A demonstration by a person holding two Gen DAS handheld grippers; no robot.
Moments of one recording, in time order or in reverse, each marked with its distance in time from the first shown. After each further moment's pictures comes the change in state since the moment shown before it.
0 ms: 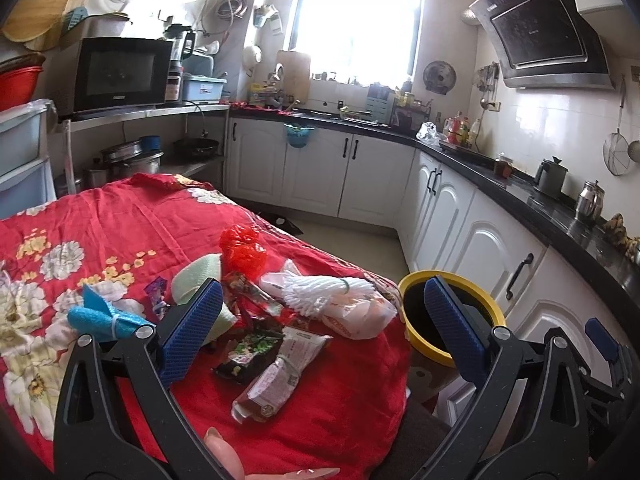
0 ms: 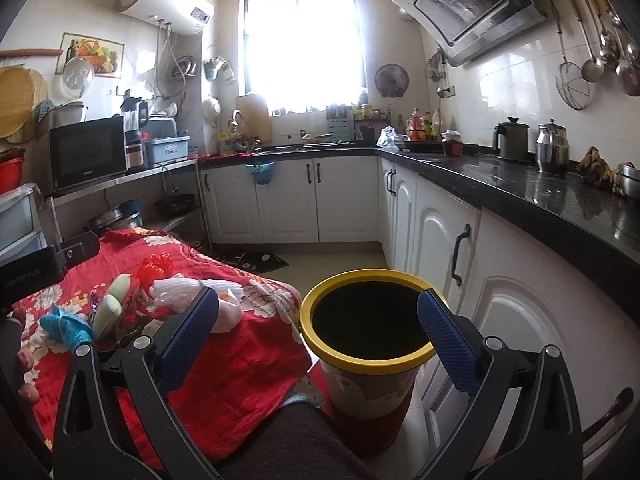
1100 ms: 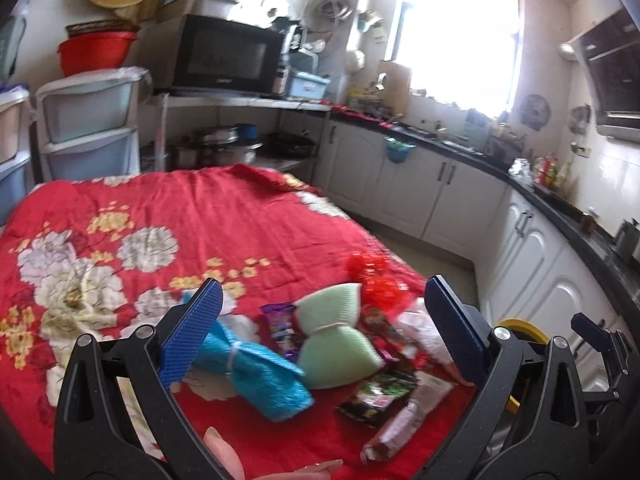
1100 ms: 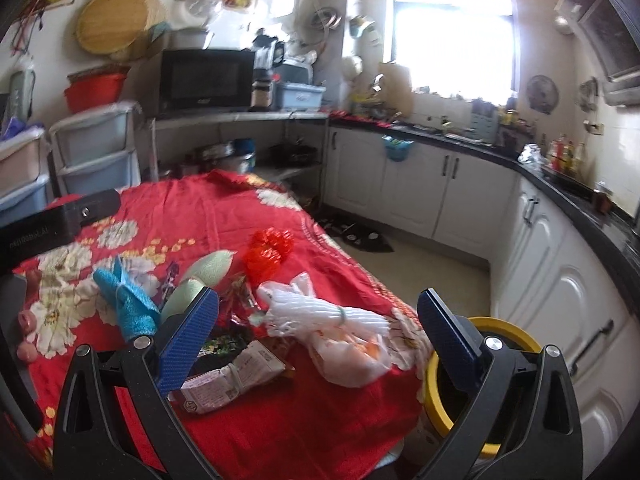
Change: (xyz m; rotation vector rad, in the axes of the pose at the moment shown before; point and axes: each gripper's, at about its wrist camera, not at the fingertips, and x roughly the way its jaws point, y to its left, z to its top) left arm 0.007 0.116 0.026 -0.198 -0.005 0.291; right arm 0.101 0.135 0.047 -0.335 0.150 0.407
